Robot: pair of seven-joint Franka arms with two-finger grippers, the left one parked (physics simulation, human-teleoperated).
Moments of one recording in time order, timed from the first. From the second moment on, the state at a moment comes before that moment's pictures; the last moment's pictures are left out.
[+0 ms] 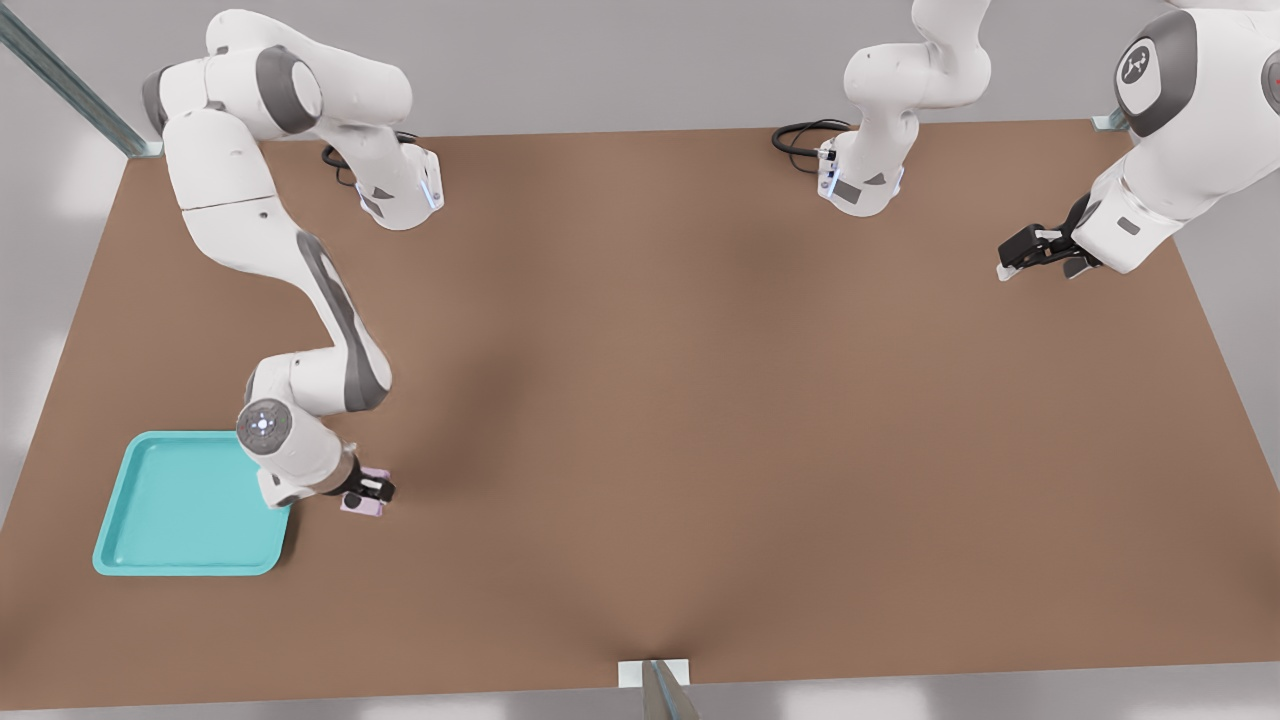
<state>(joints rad) -0.16 0.56 0.19 -1.77 -0.15 2.37 0.41</state>
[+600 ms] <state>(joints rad) -0.26 0.47 0.27 -1.25 -0.15 2.02 -0.11</state>
